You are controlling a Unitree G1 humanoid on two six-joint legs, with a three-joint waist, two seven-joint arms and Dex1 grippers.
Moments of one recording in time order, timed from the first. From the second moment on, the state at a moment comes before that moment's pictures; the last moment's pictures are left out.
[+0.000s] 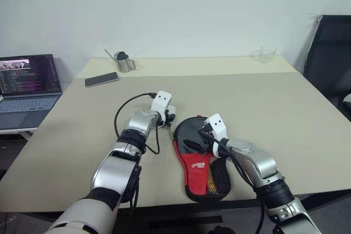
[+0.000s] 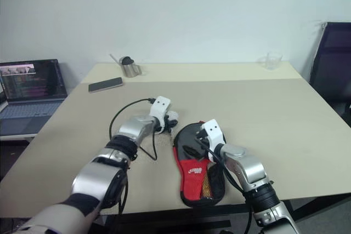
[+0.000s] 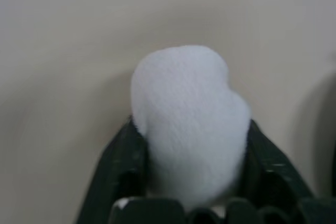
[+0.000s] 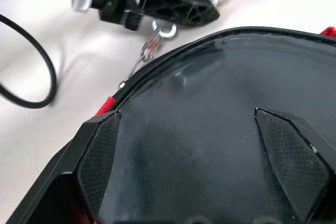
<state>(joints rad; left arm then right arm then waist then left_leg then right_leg) -1.12 0.24 -0.08 1.10 -0.02 0.43 -0.37 -0.52 -0.19 0.22 0.04 0.30 0.71 0.46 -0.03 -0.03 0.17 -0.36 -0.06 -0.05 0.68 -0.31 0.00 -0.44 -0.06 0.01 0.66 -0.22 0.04</state>
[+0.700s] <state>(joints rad) -1.30 0.11 -0.25 1.39 0.35 0.06 -0.14 -0.41 -0.23 0.25 -0.23 0.33 0.92 0.51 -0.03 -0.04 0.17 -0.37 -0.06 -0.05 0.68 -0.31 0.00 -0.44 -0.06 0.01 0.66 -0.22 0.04</state>
